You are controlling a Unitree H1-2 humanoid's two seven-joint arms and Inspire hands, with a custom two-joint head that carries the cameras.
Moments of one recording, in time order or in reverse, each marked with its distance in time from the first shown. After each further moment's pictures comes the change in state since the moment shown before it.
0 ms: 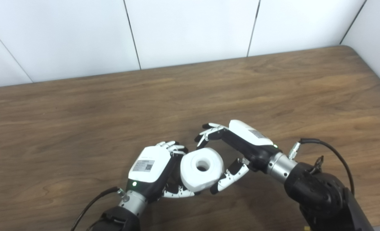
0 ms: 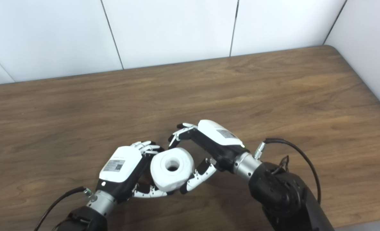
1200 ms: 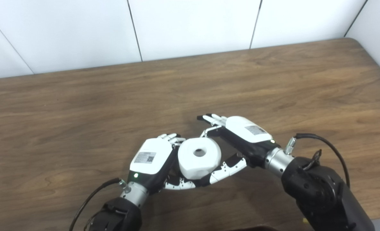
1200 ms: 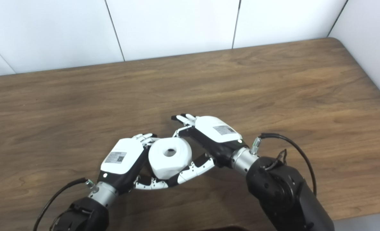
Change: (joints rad) left arm -0.001 -0.002 -0.001 -0.009 0.007 0.002 -0.020; right arm -0.012 -0.032 0.062 0.009 -0.151 -0.006 0.042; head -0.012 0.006
